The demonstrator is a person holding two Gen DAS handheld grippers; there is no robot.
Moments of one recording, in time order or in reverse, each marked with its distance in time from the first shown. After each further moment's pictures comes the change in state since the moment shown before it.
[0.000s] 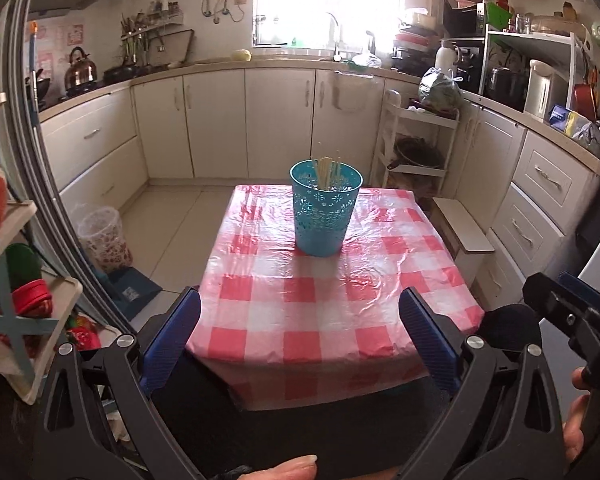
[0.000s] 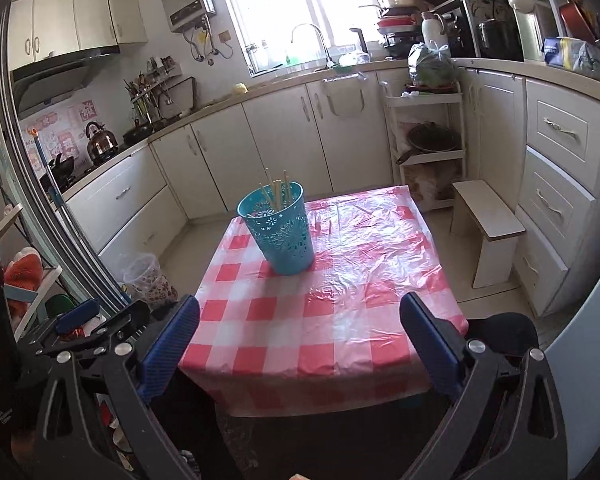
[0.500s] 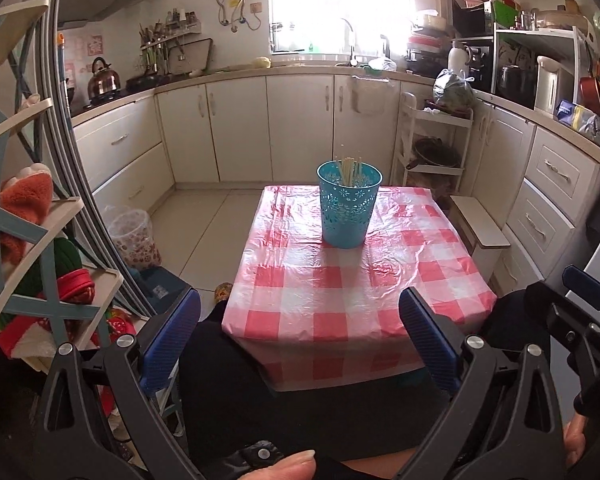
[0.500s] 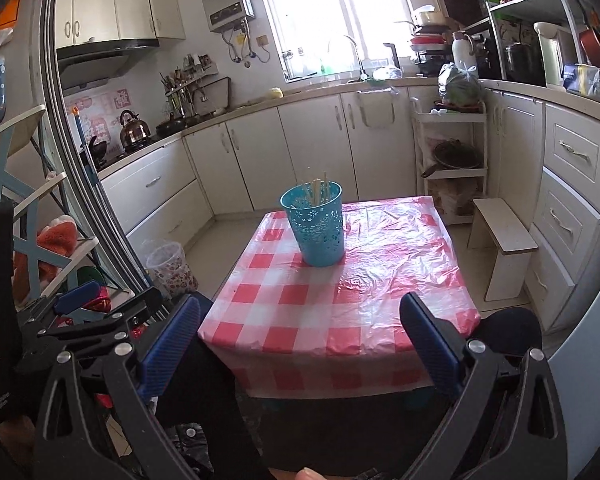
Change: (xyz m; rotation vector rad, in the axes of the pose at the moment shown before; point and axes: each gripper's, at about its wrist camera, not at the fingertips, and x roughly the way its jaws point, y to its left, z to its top) left arm -0.044 0.012 -0.011 0.012 -0.010 0.083; right arm -0.028 0.024 -0.020 -0.077 -0.023 0.067
